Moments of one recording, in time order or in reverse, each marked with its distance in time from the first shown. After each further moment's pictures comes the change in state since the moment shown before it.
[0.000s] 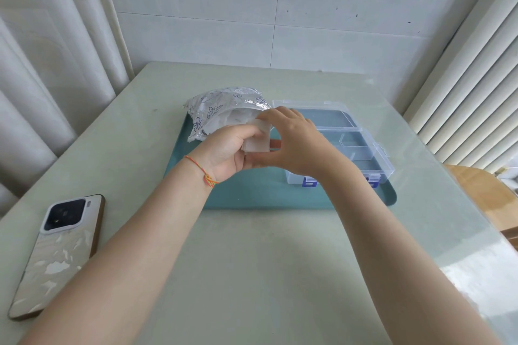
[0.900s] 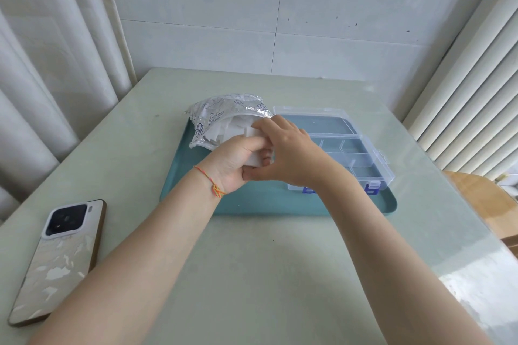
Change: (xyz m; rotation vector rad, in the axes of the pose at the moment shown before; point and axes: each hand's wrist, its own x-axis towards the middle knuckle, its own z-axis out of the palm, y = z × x) left_hand 0.001 -0.008 0.011 -0.003 0.044 0.014; right_hand -0.002 -0.012 0.002 -0.013 -0.064 -0.012
